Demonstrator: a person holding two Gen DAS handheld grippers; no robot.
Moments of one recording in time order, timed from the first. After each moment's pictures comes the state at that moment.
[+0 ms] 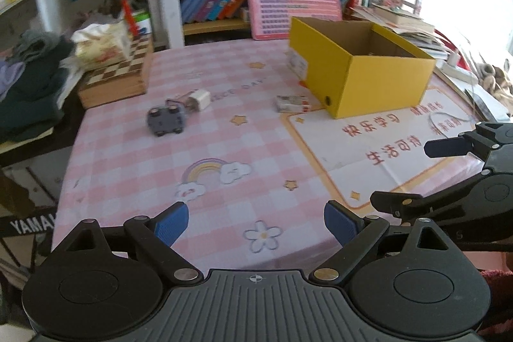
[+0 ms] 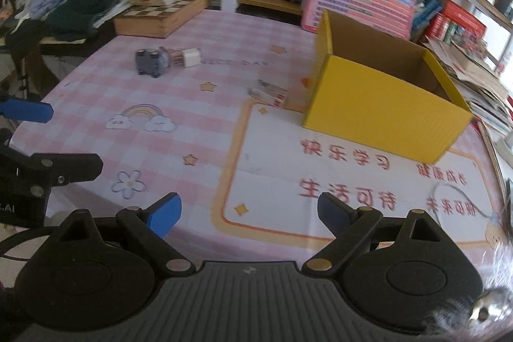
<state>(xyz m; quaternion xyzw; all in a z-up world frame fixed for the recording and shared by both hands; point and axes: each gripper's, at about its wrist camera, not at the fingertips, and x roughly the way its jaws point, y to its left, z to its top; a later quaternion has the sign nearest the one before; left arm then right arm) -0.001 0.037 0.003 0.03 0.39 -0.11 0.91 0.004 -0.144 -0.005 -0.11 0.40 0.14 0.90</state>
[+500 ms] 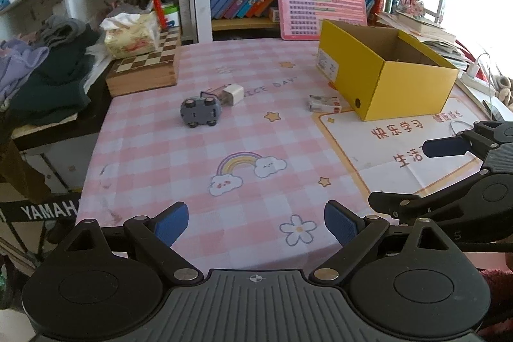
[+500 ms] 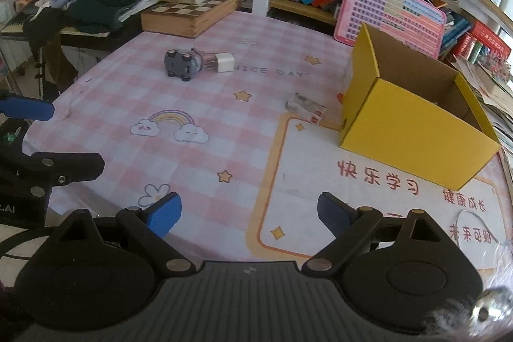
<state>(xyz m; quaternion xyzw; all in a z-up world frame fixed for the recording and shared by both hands) -0.003 0.065 0.000 0.02 0.39 -0.08 0.92 0.018 -0.109 -0.007 -0.13 0.40 0.17 0.89</state>
